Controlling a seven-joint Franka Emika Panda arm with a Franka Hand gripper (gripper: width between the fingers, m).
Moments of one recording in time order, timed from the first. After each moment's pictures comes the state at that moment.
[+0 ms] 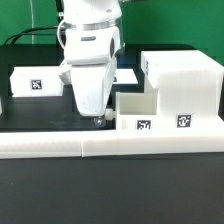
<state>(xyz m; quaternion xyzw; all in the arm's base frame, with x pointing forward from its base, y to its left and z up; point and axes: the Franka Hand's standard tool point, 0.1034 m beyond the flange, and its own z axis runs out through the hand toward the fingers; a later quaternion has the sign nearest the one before) 0.548 -0.013 0.007 -0.78 -0.62 -0.01 0.05</state>
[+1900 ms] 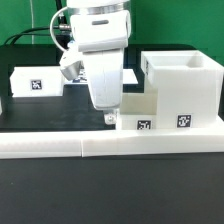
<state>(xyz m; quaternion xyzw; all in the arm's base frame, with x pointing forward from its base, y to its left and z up) 0.592 -0.006 0.032 -0.73 -0.68 -0.02 0.04</state>
